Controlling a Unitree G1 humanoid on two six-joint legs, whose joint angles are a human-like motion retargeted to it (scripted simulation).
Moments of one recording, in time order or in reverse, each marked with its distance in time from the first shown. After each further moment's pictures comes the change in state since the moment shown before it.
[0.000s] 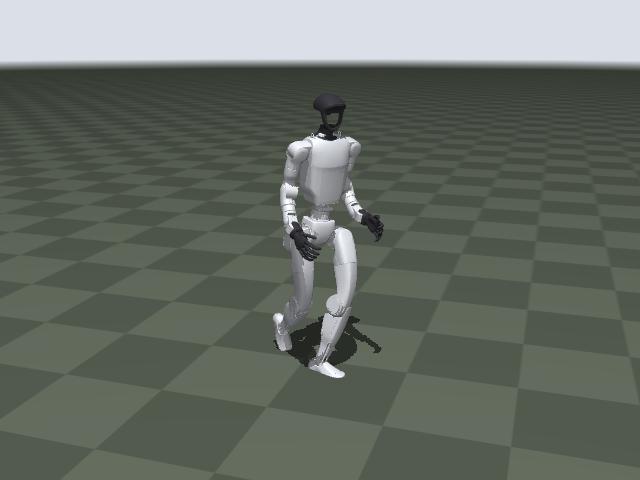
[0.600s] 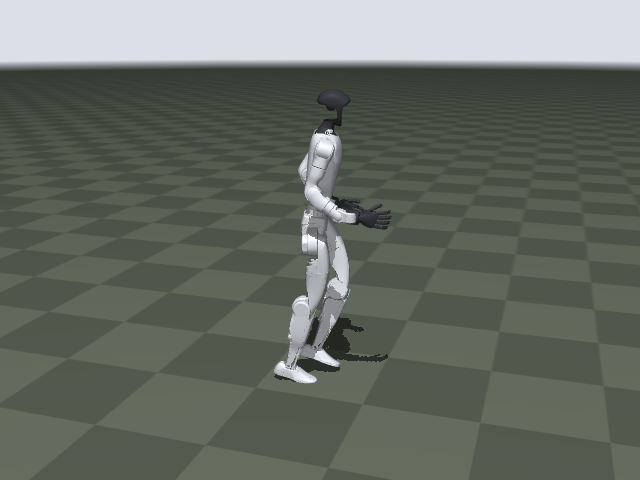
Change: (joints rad) left arm 0.248 0.032 0.050 -0.086 -0.052 -0.049 -0.079; right arm -0.069 -0.052 0.066 -0.316 0.235 -0.067 0.023; waist 0.005 -0.106 0.018; left_leg -0.123 -0.138 -0.026 0.245 0.289 -0.251; right_leg 0.018 -0.246 -0.002 -0.618 -0.479 -0.106
